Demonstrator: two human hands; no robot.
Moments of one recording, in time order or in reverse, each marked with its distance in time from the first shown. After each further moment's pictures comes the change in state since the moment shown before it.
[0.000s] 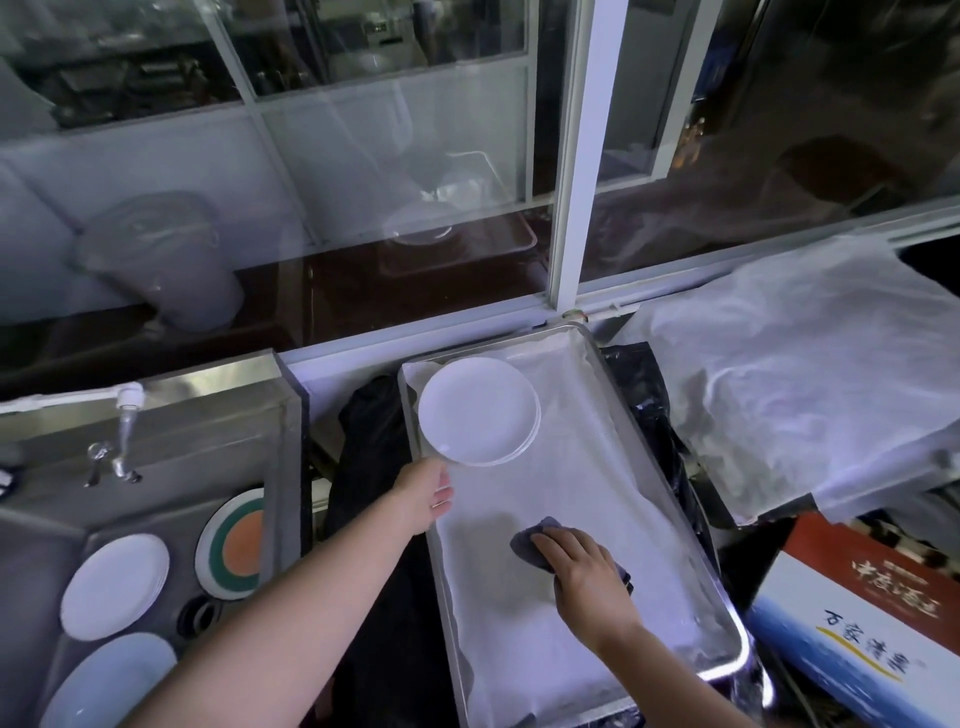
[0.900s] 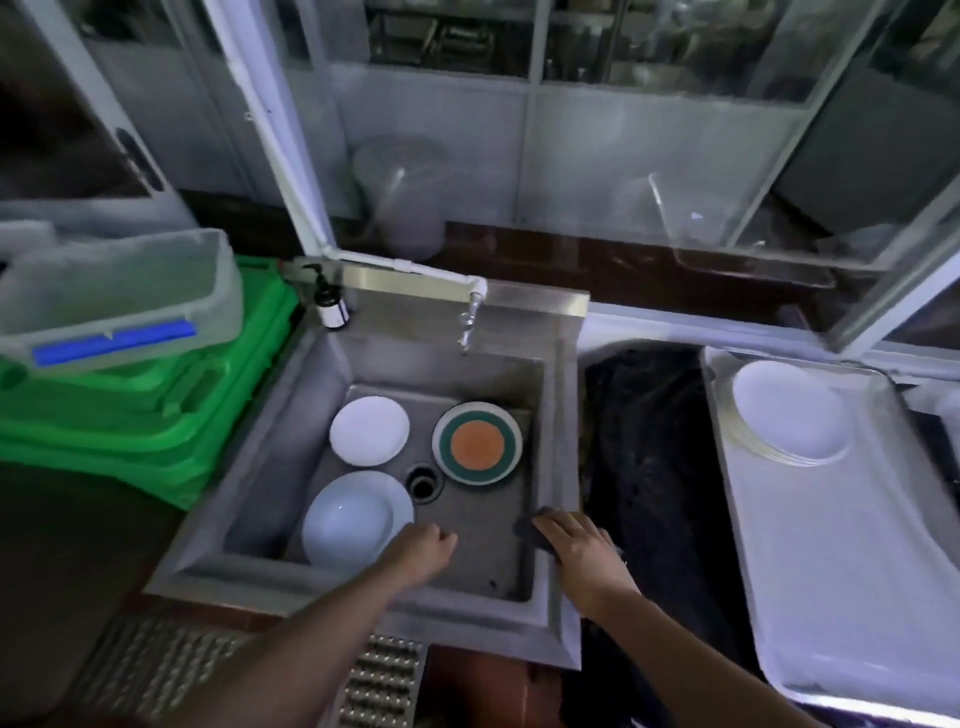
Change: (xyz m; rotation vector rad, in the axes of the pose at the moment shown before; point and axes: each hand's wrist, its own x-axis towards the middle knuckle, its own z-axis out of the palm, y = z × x) left_hand -0.073 -0.215 -0.492 0.837 0.173 0.236; right_hand 0.002 -0.397 0.179 -0.275 -0.373 -0.280
